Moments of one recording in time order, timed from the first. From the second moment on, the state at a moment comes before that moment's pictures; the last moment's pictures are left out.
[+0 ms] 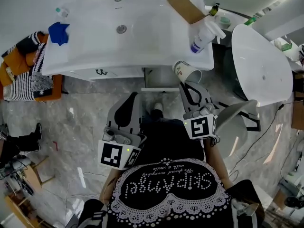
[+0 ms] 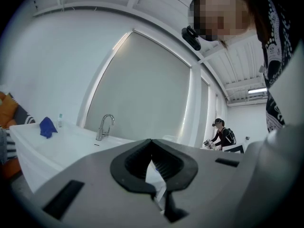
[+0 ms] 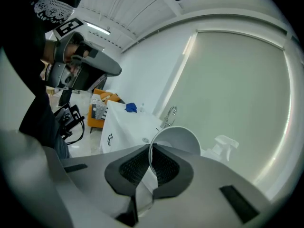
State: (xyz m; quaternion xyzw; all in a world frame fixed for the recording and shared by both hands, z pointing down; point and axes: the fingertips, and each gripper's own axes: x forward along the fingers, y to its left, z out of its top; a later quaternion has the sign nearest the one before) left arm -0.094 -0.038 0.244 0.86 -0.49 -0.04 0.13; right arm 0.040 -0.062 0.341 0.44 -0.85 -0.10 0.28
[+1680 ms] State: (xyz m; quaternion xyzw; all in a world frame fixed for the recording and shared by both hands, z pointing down) left arm -0.112 -0.037 0.268 0.82 -0.54 -0.01 0.17; right arm 0.016 -0.079 0.517 0.25 -0.86 -0.07 0.44
